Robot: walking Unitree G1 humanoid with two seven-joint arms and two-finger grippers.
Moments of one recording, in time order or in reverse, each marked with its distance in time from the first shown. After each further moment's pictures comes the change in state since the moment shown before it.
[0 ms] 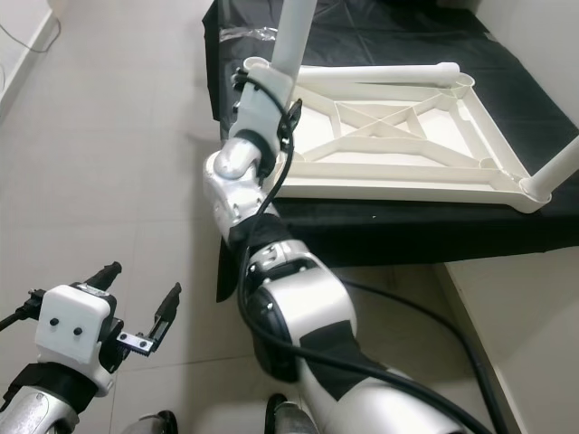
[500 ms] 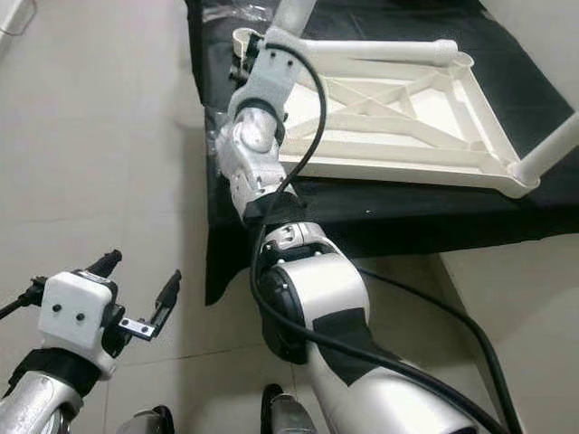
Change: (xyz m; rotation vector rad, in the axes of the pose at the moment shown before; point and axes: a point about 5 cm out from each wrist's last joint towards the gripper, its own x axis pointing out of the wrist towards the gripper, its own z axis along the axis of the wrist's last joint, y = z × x) left arm 0.013 0.004 0.003 -0.018 -0.039 0.026; right arm 0.019 0.004 0.034 0.299 -0.014 0.397
